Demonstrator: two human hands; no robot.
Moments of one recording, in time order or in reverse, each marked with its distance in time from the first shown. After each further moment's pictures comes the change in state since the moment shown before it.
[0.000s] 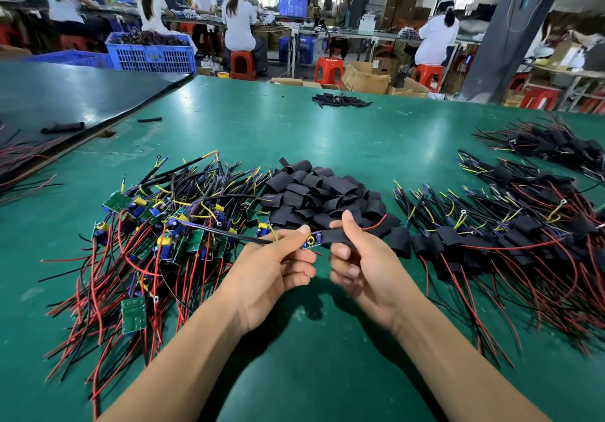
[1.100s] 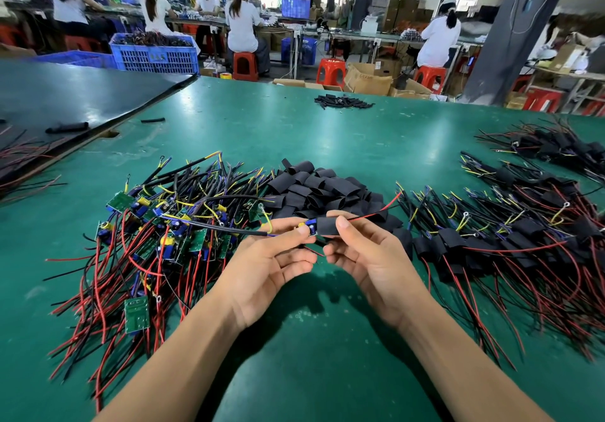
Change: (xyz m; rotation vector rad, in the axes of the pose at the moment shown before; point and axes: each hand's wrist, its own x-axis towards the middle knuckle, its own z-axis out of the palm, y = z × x) left_hand -0.002 0.007 -0.006 -0.086 -0.054 0.059; right_hand -0.003 -0.002 -0.003 -0.094 -0.051 -0.224
